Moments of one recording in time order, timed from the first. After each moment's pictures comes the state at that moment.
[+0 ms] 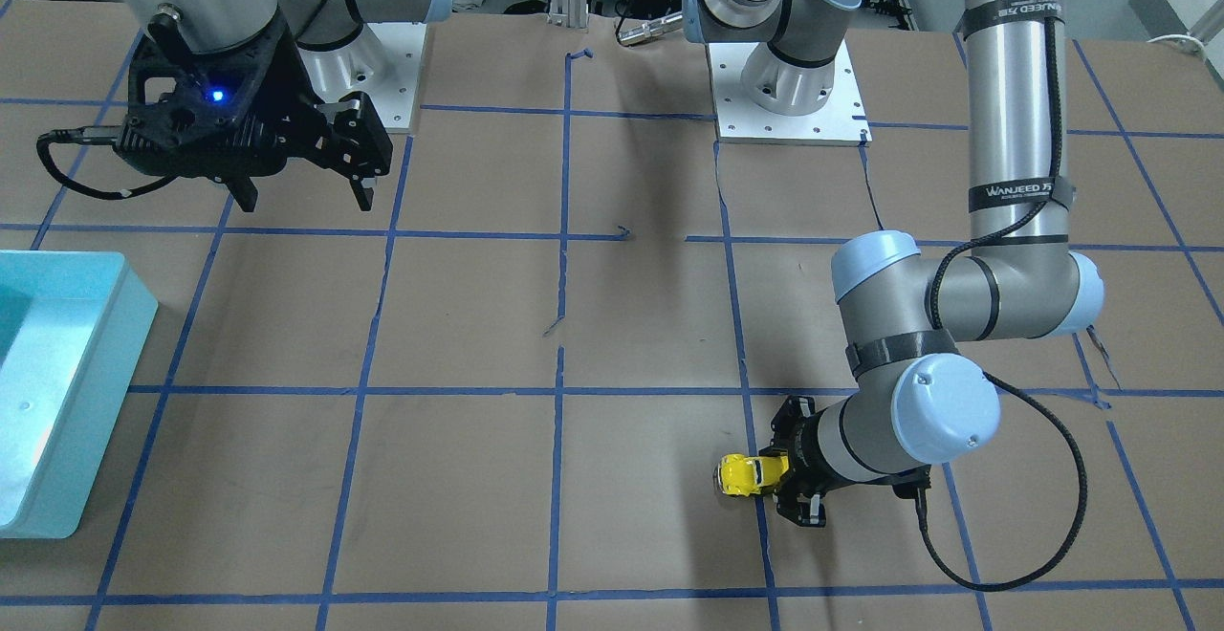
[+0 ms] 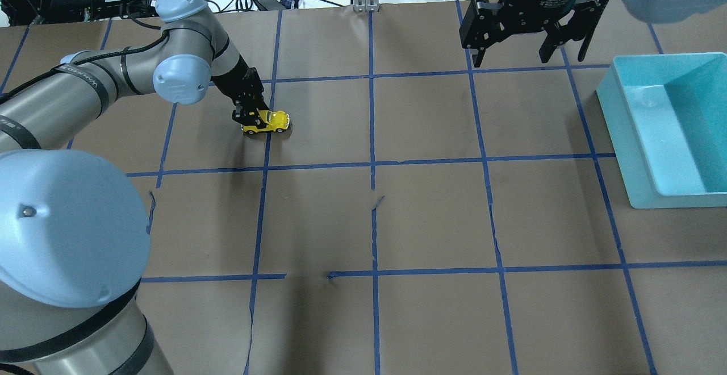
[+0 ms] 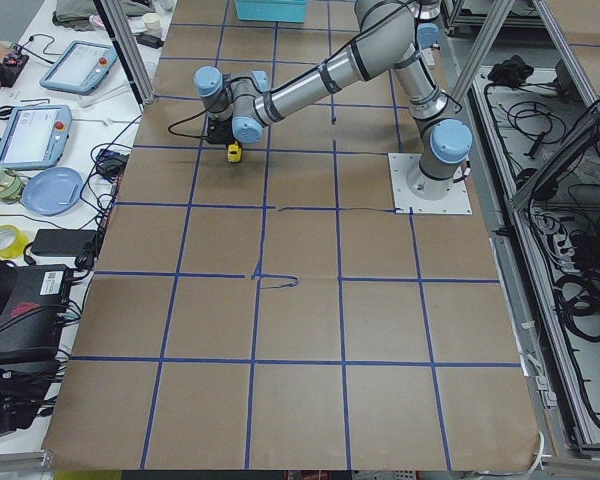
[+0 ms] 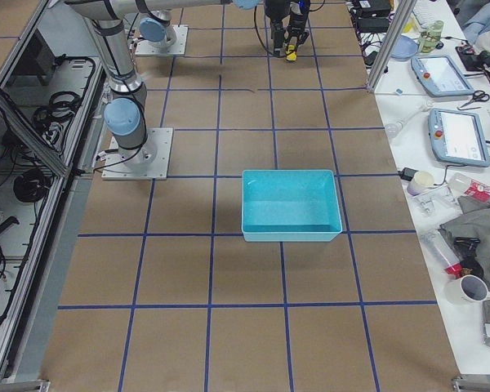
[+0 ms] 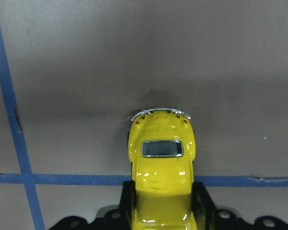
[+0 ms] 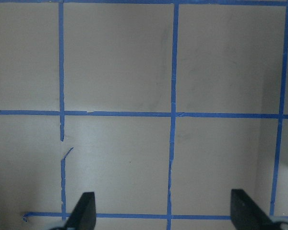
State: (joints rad) left arm -1.50 -2.20 -1.50 -1.11 1.41 -1.46; right arm 1.64 -1.49 1.42 -1.55 -1.57 0.05
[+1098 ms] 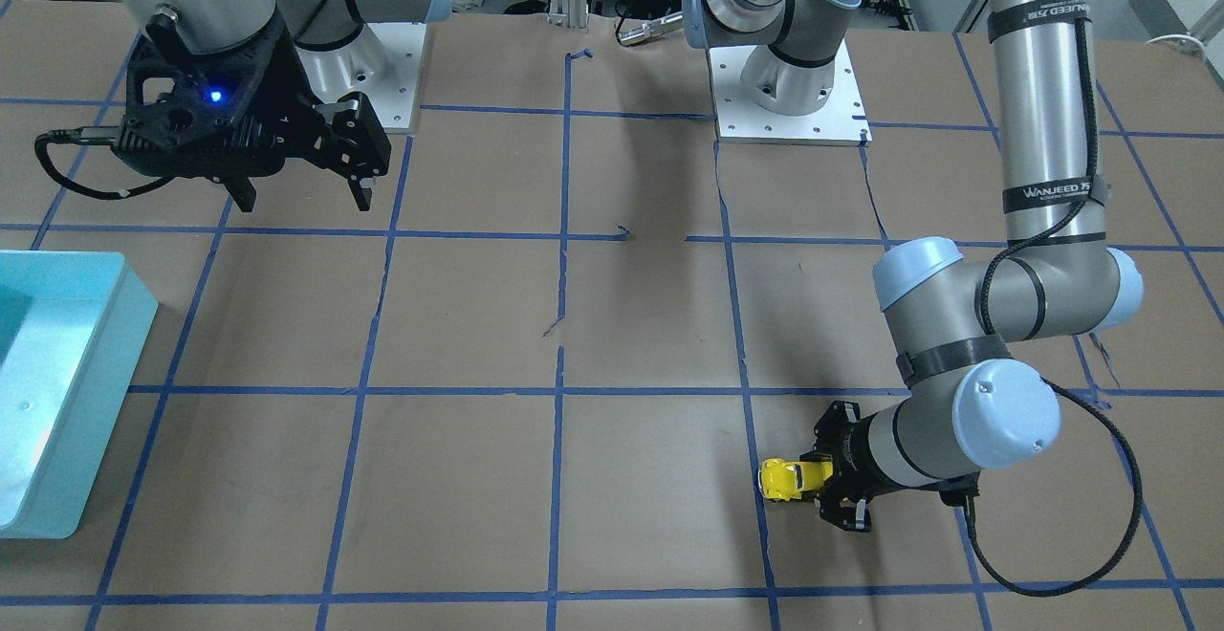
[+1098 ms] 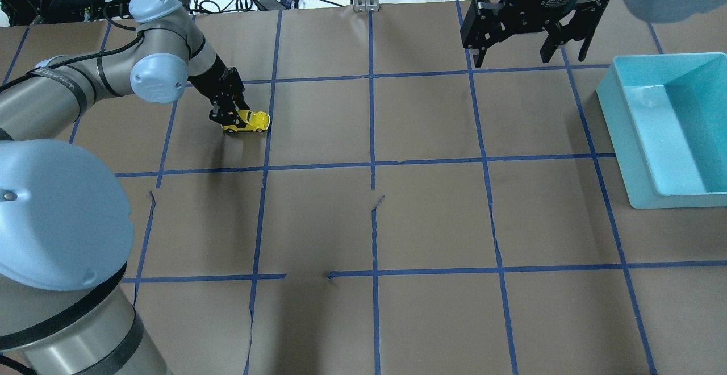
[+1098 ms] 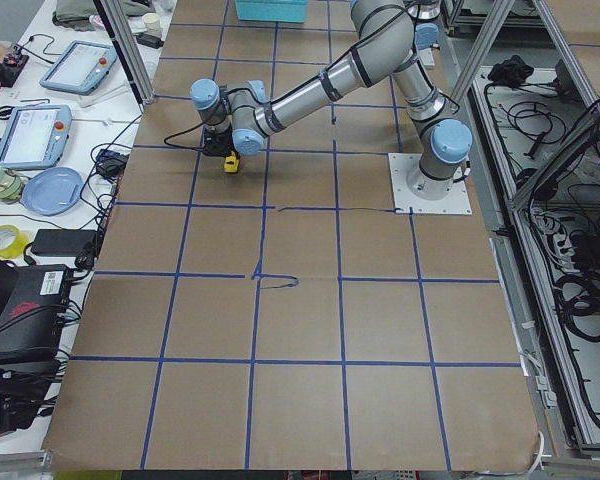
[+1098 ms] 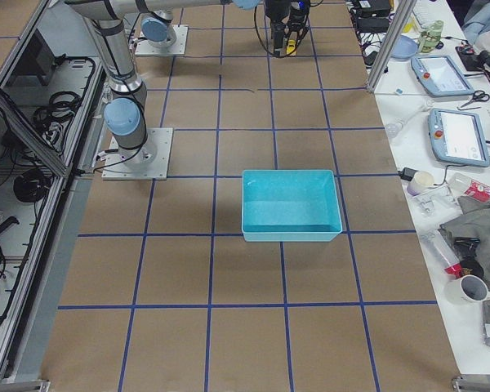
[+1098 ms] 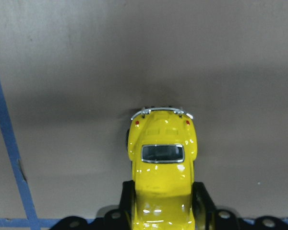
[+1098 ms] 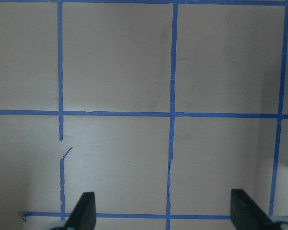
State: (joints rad) left arm -1.42 -2.20 -1.50 -1.11 1.42 -1.35; right arm 1.64 -1.49 1.42 -1.55 -1.57 0.05
